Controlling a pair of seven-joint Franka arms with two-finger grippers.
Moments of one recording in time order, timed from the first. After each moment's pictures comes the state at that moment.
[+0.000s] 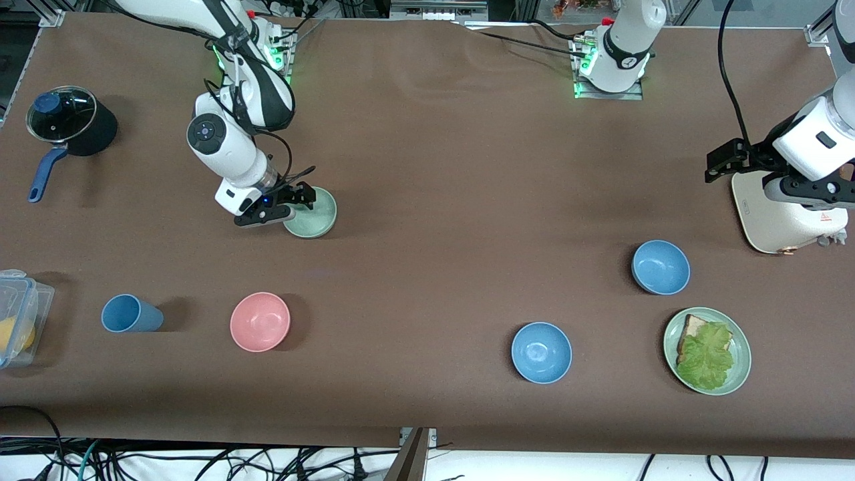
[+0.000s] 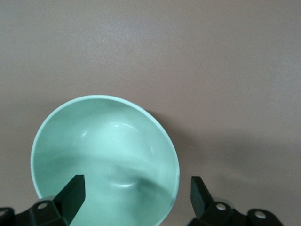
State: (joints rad) left arm -0.03 0.04 0.00 -1.63 -0.01 1.59 0.06; right arm 0.13 0.25 0.22 -2.38 0.09 2.66 0.09
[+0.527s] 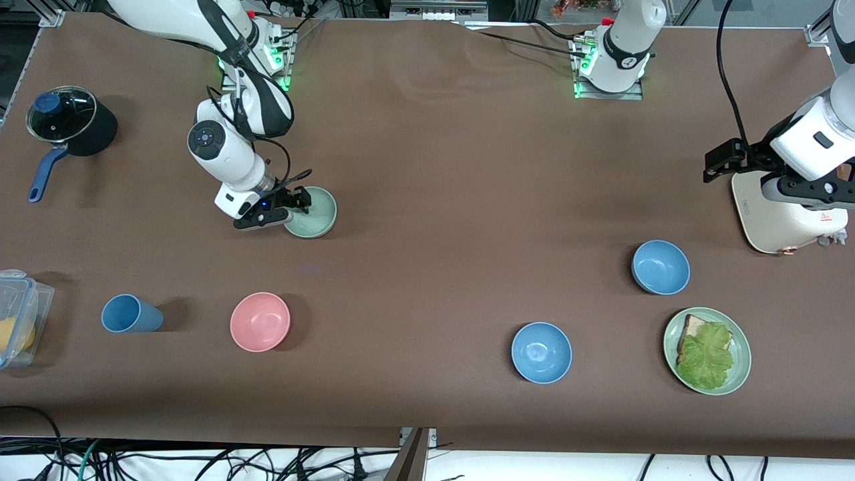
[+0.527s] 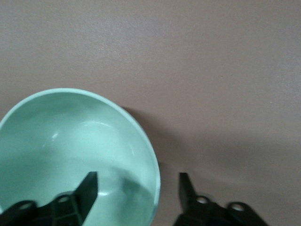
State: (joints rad) left arm -0.03 0.04 0.00 -1.63 -0.01 1.59 0.06; right arm 0.13 0.29 0.20 -2.40 0.09 2.73 0.05
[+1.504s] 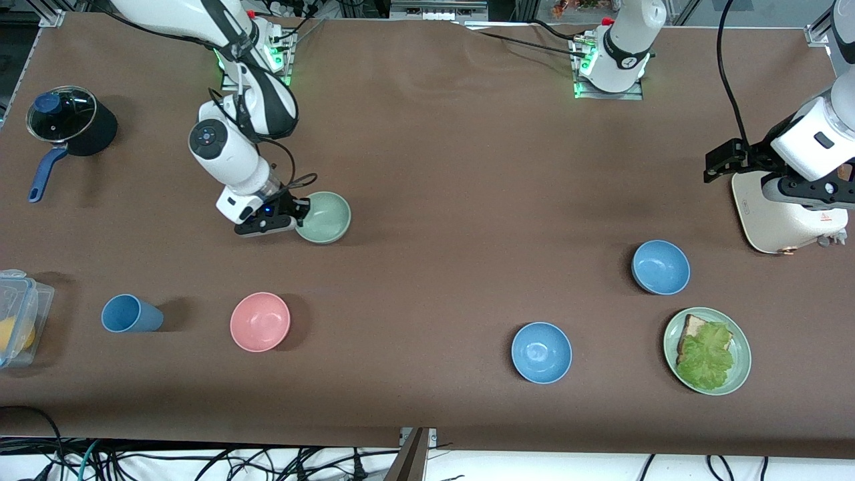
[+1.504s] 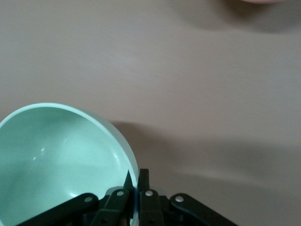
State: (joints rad) left arm -0.03 0.04 0.00 -1.63 -0.01 1.59 0.06; right arm 0.21 0.31 0.21 -2.22 0.09 2.64 0.25
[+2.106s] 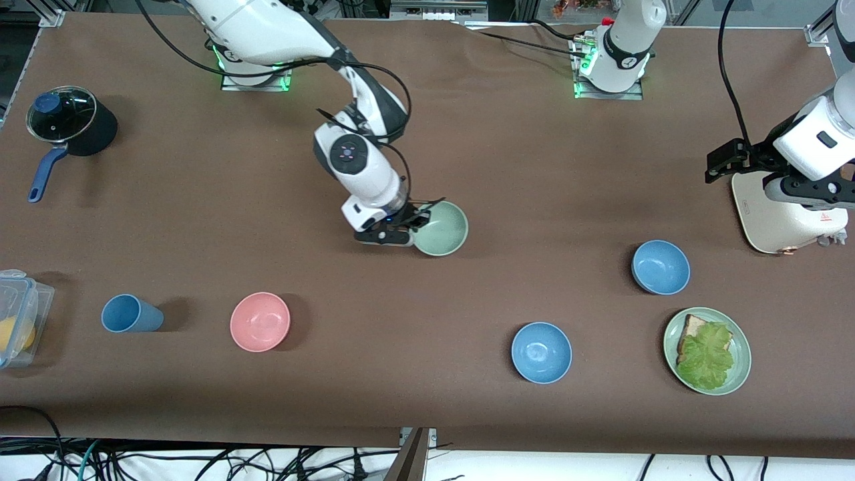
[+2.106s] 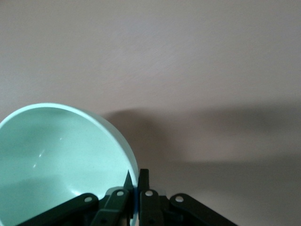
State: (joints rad) left arm -0.03 0.05 0.00 -1.62 -0.01 1.59 0.06; right arm 0.57 0.70 0.21 -1.67 0.08 2.54 0.81
